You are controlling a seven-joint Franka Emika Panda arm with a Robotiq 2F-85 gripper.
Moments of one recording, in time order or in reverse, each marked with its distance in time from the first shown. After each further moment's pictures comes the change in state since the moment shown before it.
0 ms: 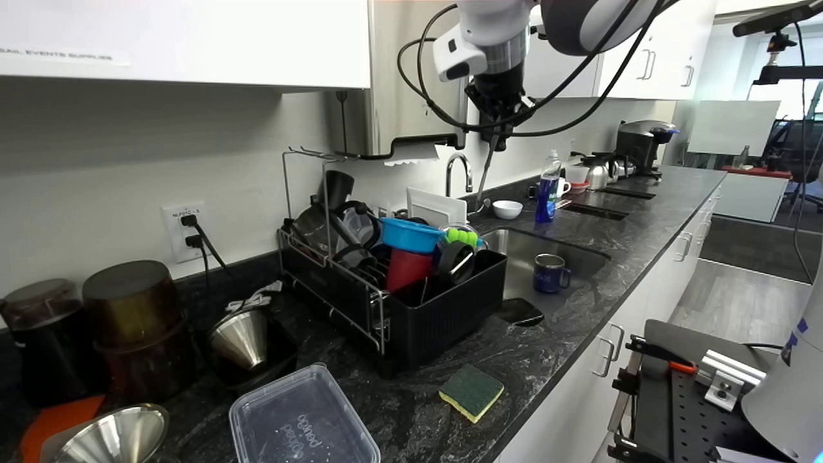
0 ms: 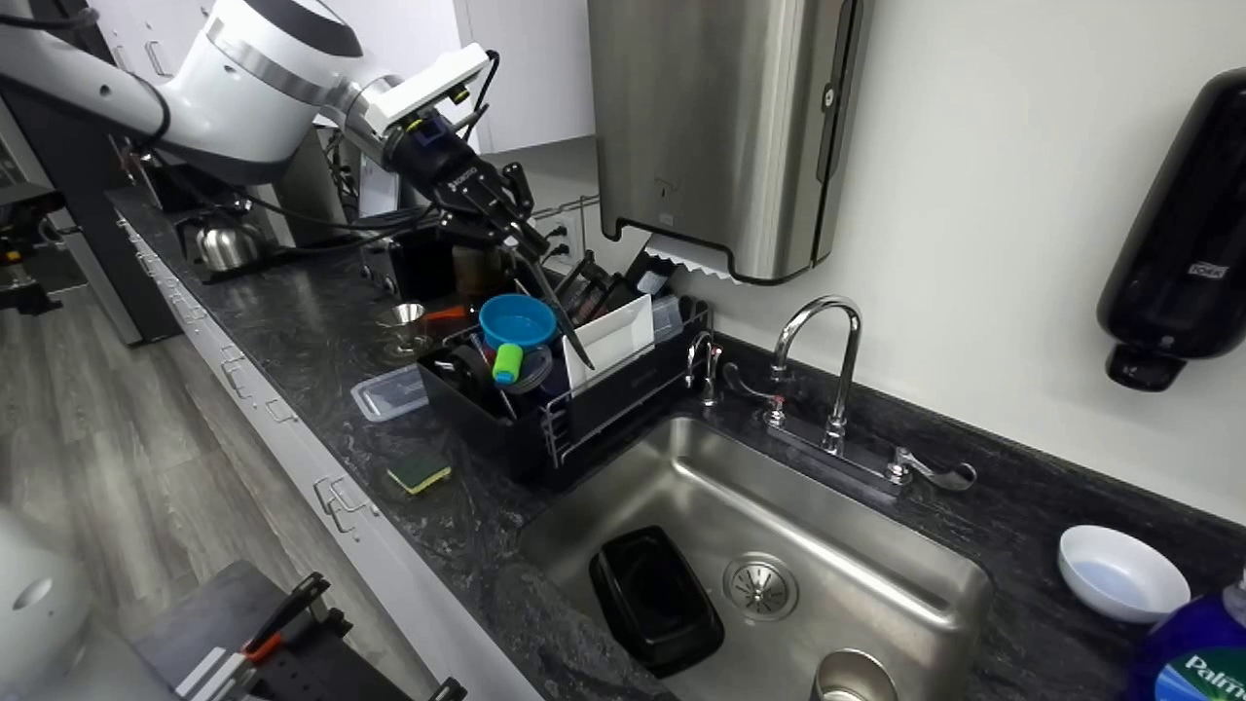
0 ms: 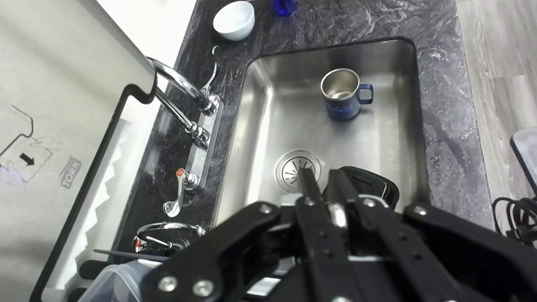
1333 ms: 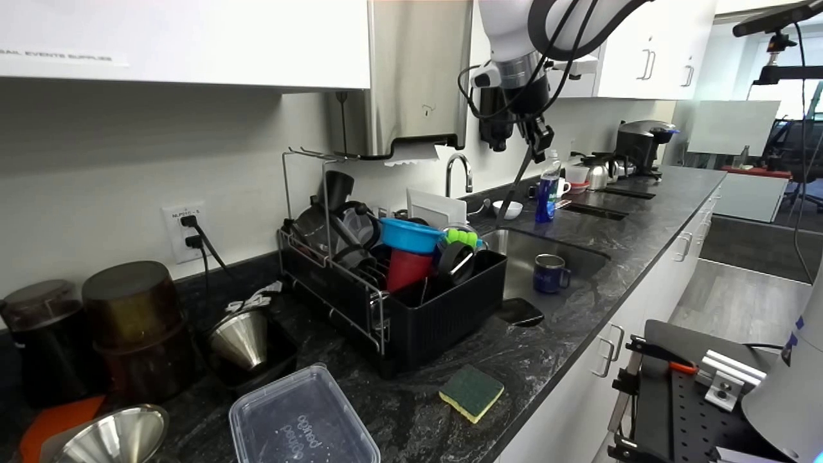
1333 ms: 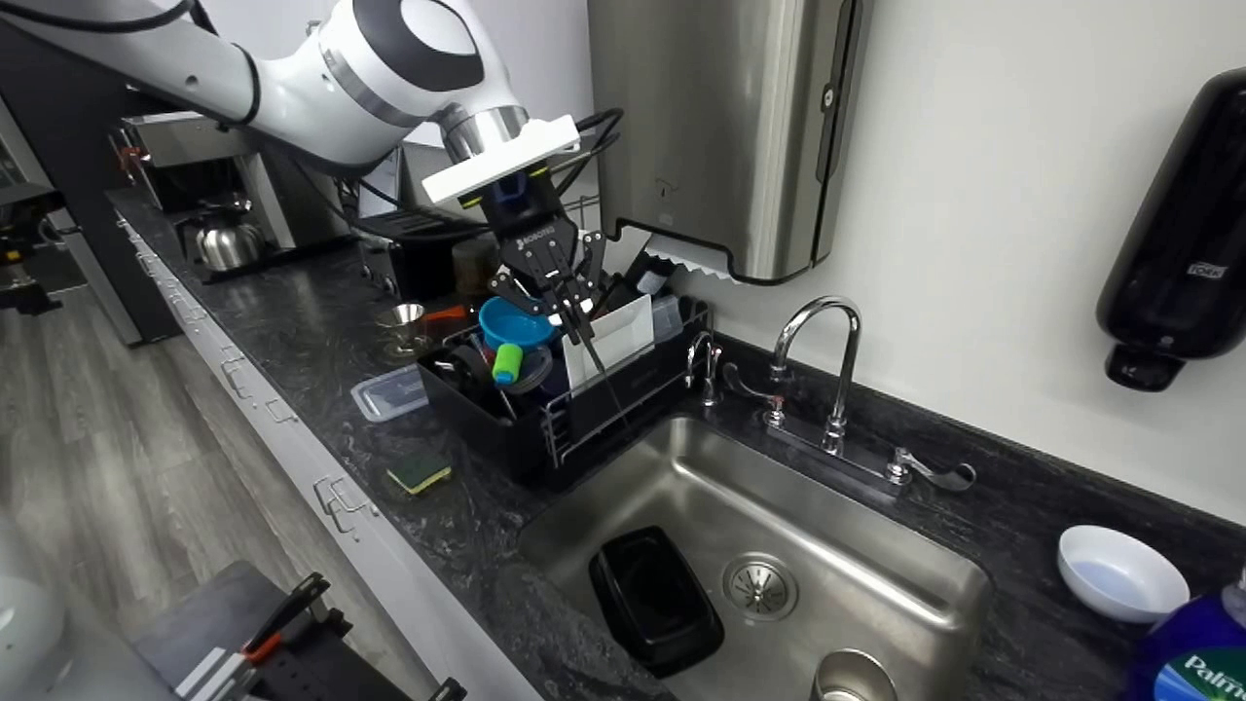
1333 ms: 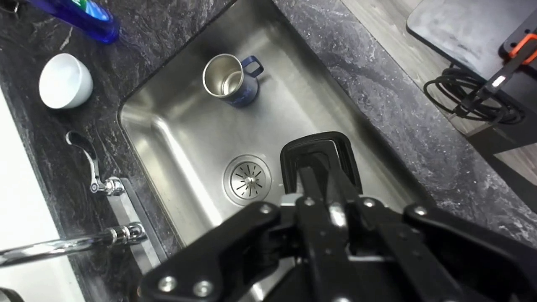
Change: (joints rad) arm -0.135 0.035 -0.185 0.007 0.292 0.048 0.276
